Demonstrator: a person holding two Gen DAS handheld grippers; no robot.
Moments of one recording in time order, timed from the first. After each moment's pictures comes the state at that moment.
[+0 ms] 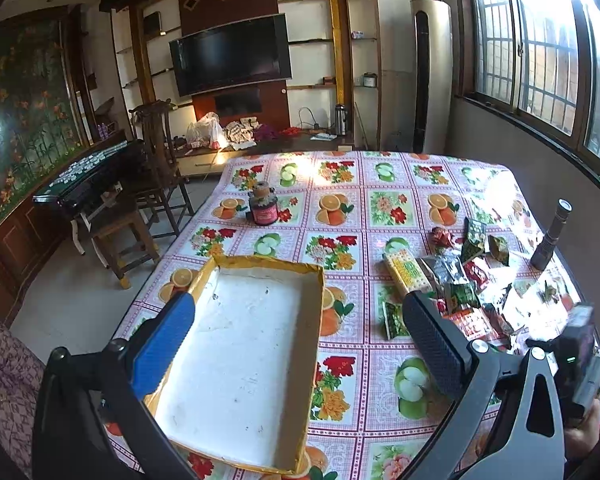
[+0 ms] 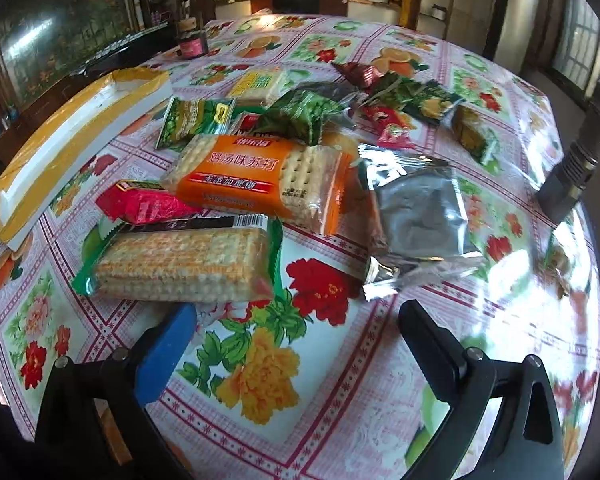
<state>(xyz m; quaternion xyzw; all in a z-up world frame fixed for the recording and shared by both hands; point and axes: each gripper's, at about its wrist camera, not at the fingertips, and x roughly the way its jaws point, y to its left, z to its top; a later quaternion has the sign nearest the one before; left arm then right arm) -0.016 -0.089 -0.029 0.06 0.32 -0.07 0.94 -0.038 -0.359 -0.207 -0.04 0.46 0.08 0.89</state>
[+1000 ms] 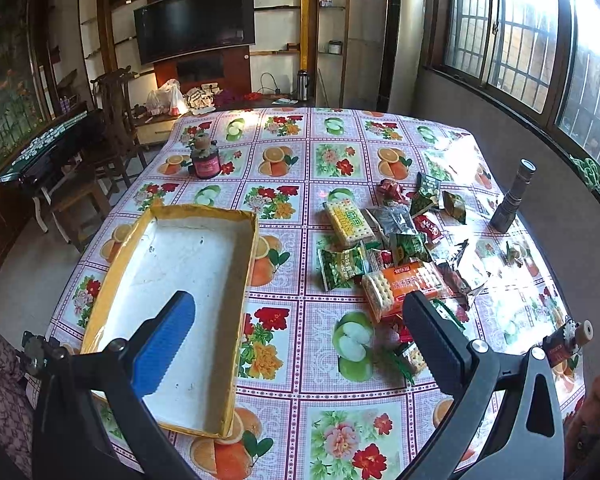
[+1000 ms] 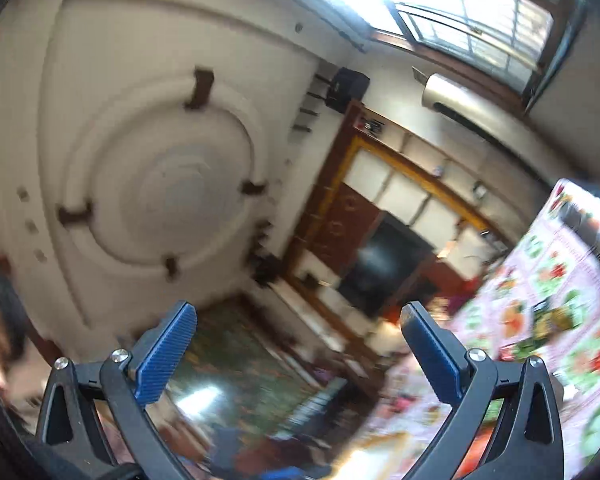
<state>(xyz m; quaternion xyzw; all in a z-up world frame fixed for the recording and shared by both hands) -0.038 -0.122 -0.063 0.05 0.38 -0.13 0.92 -0.186 -0.438 -0.051 0.41 -0.11 0.22 0.88</state>
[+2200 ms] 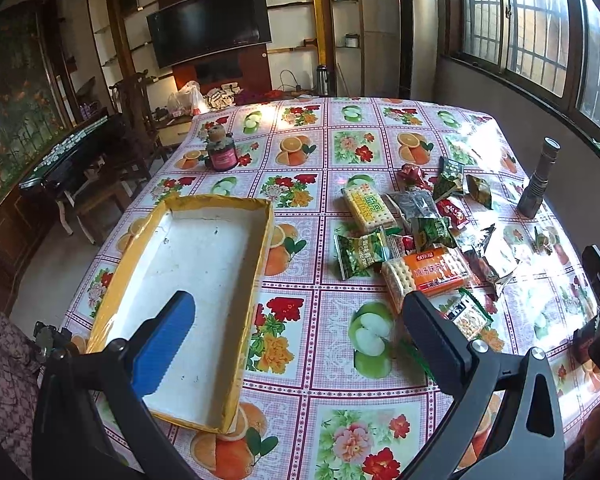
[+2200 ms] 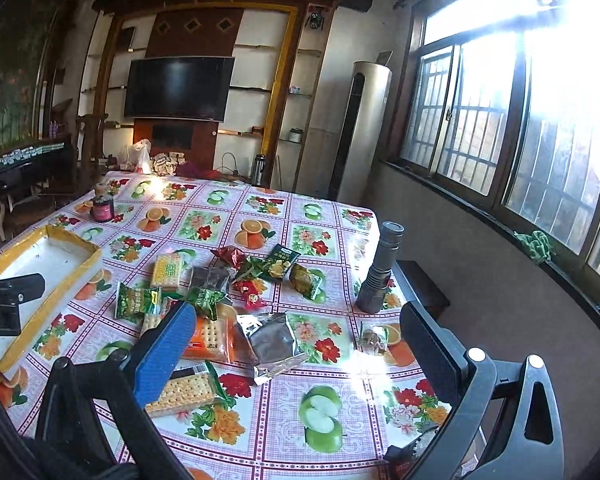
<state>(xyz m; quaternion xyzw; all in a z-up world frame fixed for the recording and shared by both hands) -0.040 -0.136 -0.085 0.08 0.38 -0.09 0.92 -0.135 -0.349 -0.073 -0.06 0.23 -0.16 0.96</state>
